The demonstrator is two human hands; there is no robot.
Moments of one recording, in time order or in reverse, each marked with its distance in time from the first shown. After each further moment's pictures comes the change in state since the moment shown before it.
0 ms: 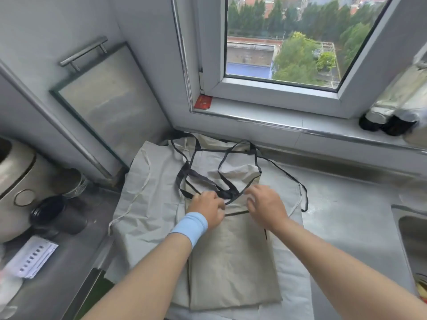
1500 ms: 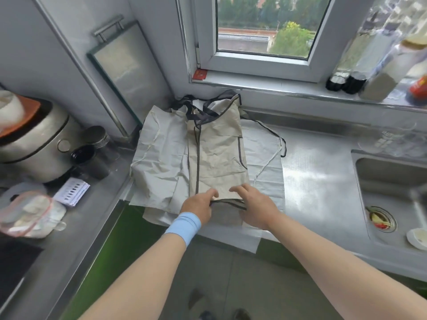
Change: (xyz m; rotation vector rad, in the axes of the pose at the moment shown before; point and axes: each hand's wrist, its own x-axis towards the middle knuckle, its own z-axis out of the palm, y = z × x) left_hand -0.211 0.051 0.039 -0.230 -0.004 -0.124; right_hand -0.211 -0.073 -0.028 -0.008 -0.360 -0.028
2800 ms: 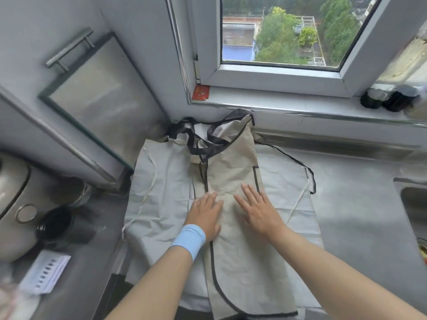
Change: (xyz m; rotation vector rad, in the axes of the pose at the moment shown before) left_hand 0.185 -0.074 -0.027 0.442 -0.080 0.232; right_hand 0.195 0.036 0.013 -0.436 0.018 0.017
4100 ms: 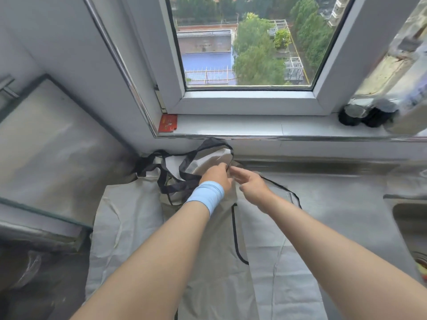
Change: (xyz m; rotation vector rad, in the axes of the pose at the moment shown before) left_hand 0.199 0.041 -0.153 -0.514 -0.014 -0.194; right_hand 0.116 0.105 -0.087 1.552 0.155 0.498
